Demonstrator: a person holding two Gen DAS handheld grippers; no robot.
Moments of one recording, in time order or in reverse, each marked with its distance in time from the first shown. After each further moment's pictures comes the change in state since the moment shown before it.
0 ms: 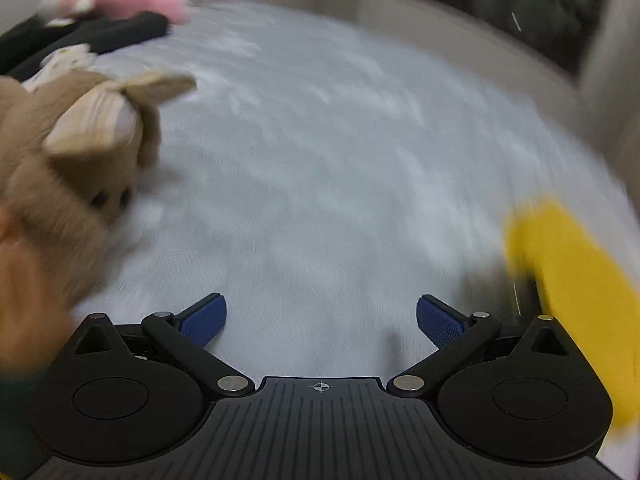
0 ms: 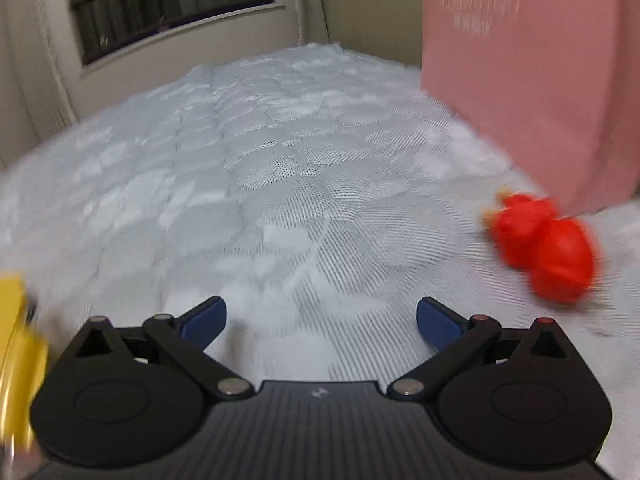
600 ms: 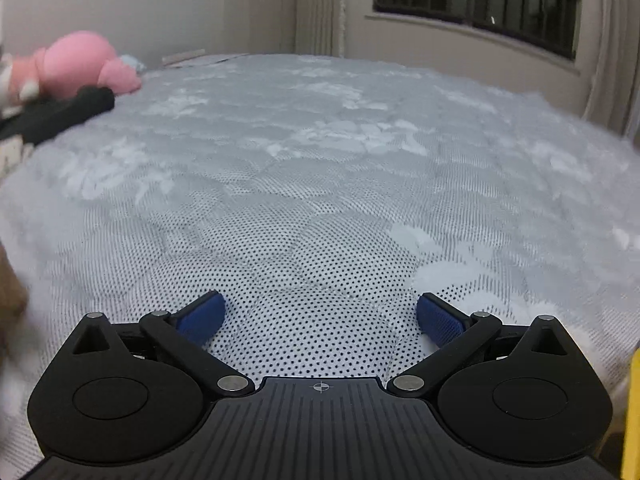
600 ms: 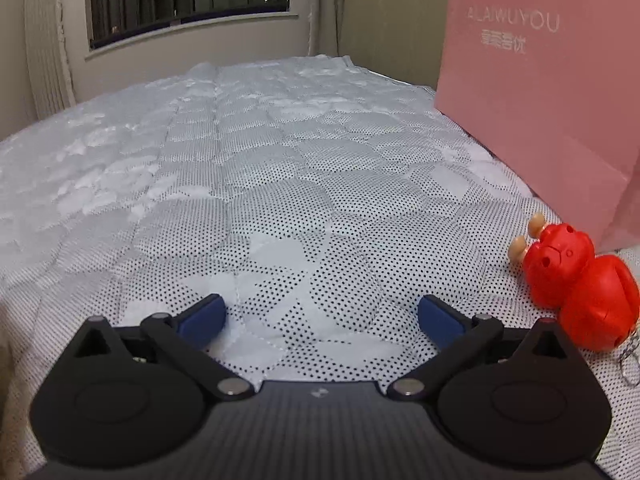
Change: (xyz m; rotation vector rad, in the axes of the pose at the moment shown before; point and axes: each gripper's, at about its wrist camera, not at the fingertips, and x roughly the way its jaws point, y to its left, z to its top) left arm 0.112 -0.054 0.042 0.204 -0.118 0.051; right arm 0.017 0.020 -0.012 -0.165 -0.071 -0.100
